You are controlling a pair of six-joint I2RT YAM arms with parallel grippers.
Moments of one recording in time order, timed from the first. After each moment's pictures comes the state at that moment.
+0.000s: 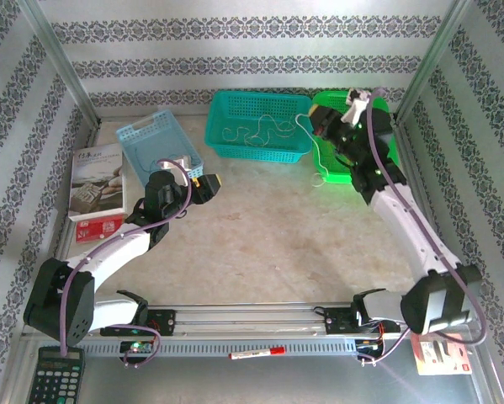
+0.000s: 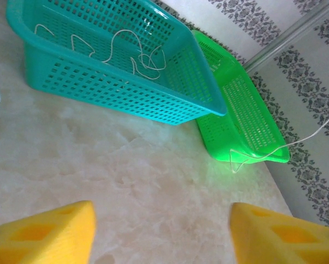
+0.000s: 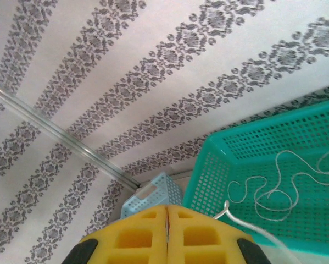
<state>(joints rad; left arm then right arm) -0.34 1.24 0.63 0.30 0.26 -0.63 0.21 1.34 1.24 0.02 -0.31 0.75</state>
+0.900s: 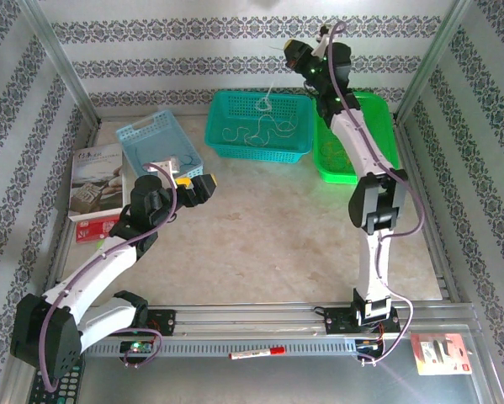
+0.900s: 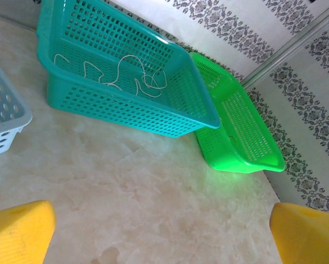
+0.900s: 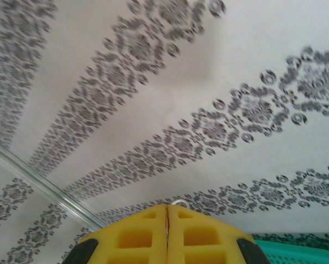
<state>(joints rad) -0.34 1.04 0.63 0.13 0.20 -0.61 0.20 2.19 2.19 0.09 -0.34 0.79</state>
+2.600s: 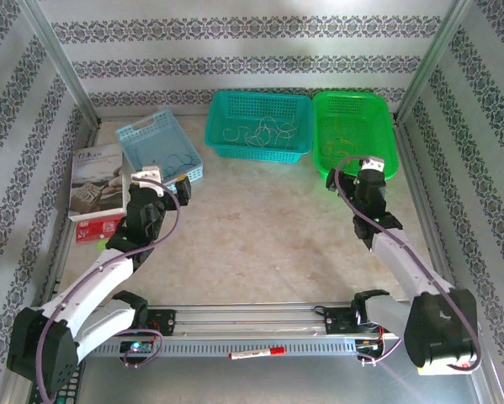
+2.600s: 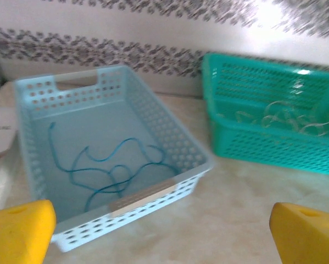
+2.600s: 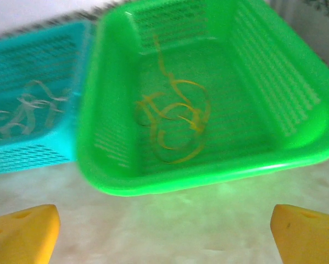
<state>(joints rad) -0.32 0.95 0.49 0.19 -0.35 -0.19 0.11 1.12 0.61 0.04 0.21 0.31</state>
